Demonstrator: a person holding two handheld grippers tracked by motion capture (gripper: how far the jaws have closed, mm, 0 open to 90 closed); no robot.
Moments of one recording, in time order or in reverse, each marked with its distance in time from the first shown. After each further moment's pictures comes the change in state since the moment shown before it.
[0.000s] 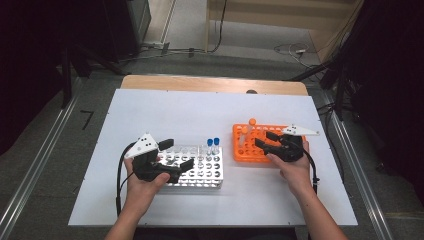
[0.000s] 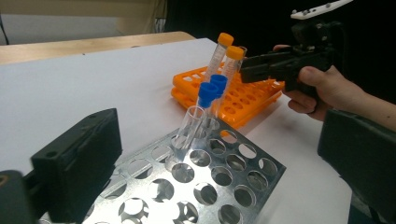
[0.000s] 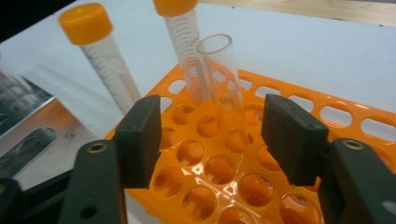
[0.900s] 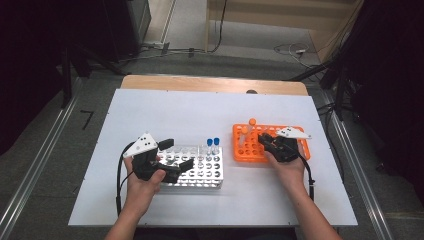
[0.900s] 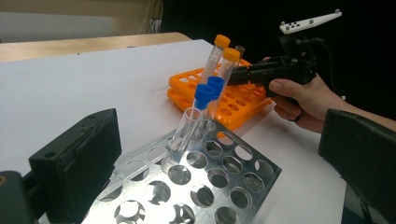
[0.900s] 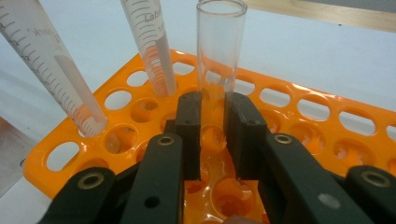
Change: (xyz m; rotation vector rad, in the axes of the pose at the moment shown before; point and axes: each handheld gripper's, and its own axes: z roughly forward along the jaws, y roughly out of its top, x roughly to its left) left arm 0.001 0.001 0.003 0.007 -0.012 -0.013; right arm 0.002 -0.010 0.013 -0.022 -0.129 -0.023
